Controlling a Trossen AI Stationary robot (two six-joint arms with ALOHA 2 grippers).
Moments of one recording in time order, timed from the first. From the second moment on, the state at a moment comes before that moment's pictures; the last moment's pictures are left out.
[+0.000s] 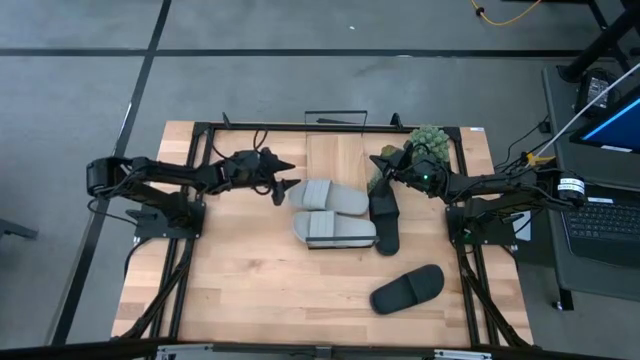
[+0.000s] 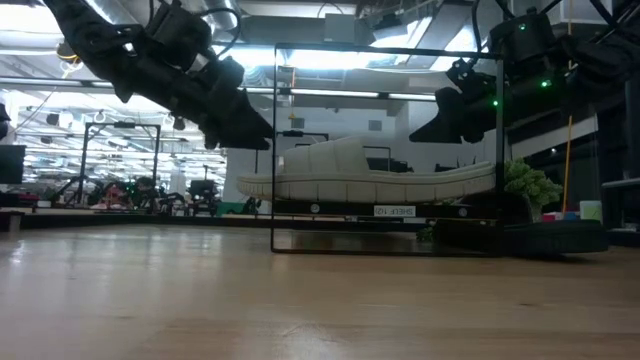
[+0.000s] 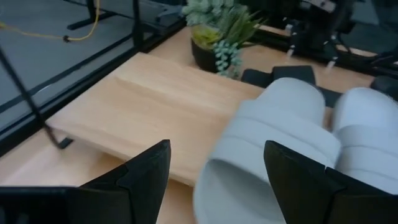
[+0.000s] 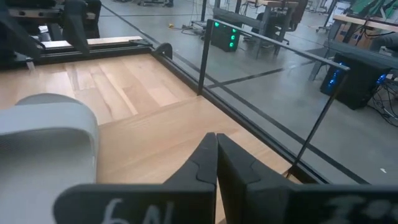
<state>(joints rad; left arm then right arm) 0.33 1.27 0.46 0.45 -0.01 -0.14 -0.34 1.18 0.32 0.66 0.27 -0.04</state>
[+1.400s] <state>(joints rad) 0.56 1.27 0.65 0.10 0.09 0.04 -0.34 1.18 0.32 0.66 0.27 -0.04</state>
